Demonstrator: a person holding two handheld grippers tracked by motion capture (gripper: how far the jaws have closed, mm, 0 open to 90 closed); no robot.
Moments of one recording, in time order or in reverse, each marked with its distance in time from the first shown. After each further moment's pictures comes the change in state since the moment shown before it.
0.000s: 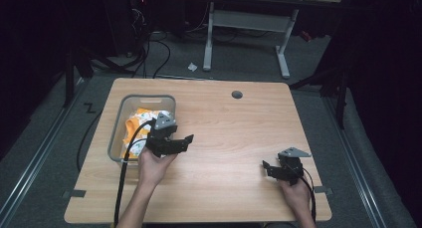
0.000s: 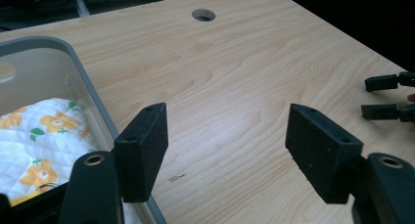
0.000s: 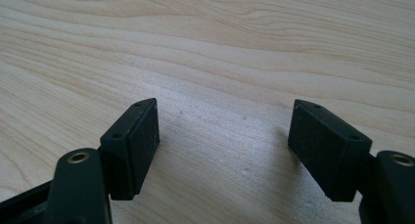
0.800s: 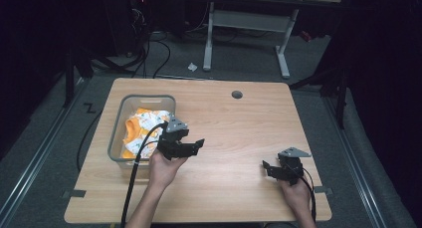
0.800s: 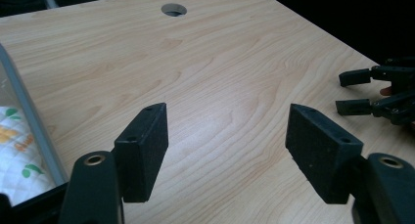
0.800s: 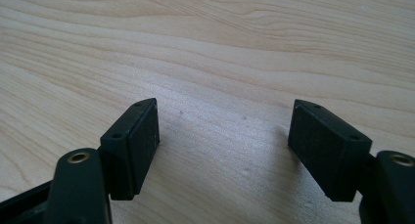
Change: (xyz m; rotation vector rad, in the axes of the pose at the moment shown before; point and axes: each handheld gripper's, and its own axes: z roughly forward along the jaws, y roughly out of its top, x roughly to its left) left arm -0.019 -0.002 0.021 0.009 -0.072 0.022; right arm 0.000 0.000 0.000 0.000 0.000 -0.001
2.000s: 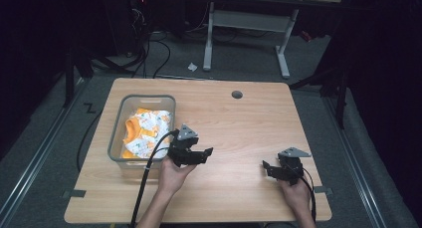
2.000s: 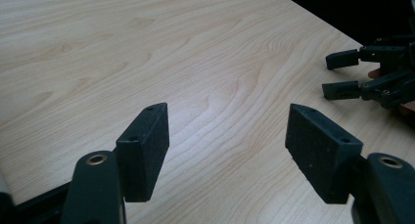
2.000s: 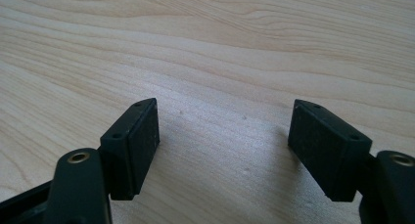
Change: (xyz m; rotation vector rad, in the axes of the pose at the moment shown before) left arm -0.016 -0.019 0.028 0.036 -0.055 -0.004; right arm 0.000 0.000 0.000 0.000 0.001 -0.001
